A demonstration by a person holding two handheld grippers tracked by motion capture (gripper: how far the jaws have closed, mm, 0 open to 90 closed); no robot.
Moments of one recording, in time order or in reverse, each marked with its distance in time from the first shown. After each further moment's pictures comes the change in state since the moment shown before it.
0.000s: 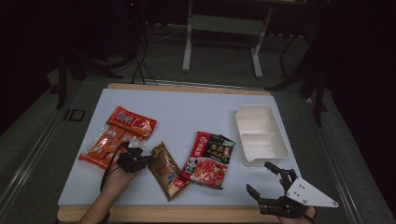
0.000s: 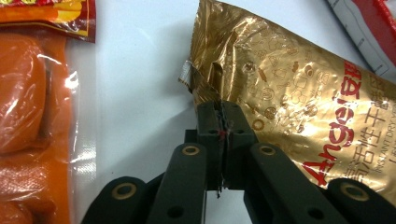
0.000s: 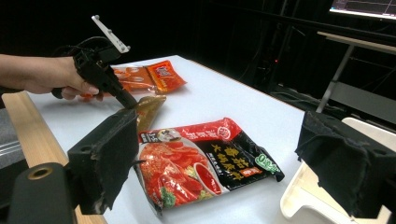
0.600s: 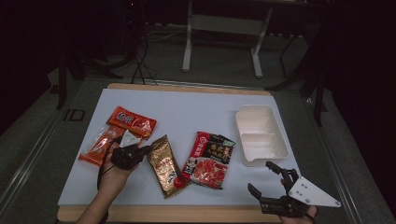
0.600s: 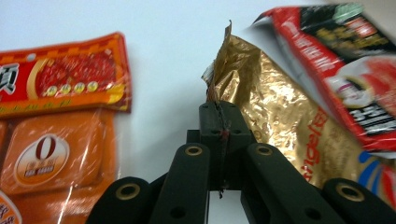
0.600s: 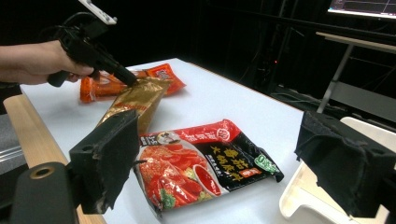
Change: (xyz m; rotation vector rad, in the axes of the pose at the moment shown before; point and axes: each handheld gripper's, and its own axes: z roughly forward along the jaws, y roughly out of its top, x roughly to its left) left arm -0.014 0.019 -0.047 -0.194 0.059 0.035; right arm -0.003 0.000 -0.002 -0.012 -0.001 0.021
